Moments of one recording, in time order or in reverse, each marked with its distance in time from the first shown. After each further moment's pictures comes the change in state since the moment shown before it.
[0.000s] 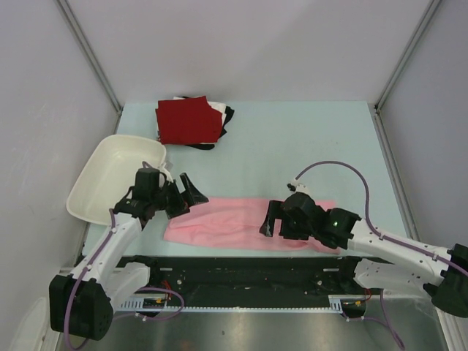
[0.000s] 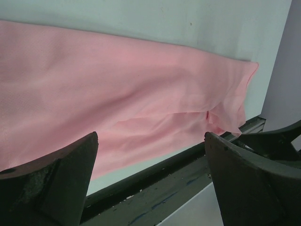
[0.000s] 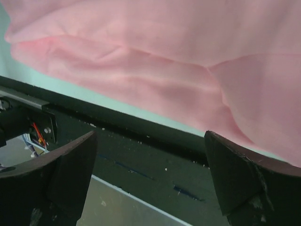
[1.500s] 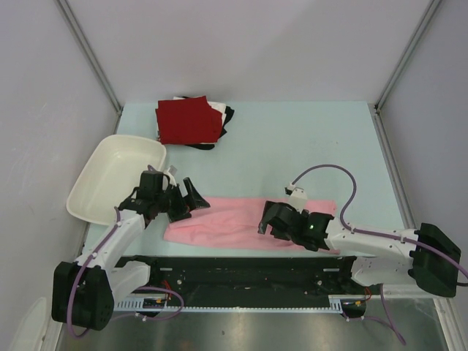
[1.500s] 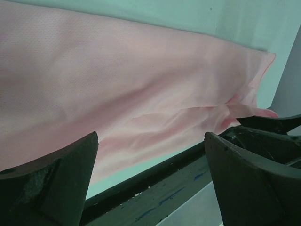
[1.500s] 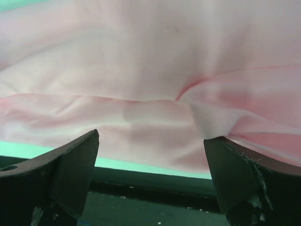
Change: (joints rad) left arm 0.000 0.072 -0.046 0.037 0.026 0.027; right arm 0.140 0.206 -0.057 0.092 0.324 0.212
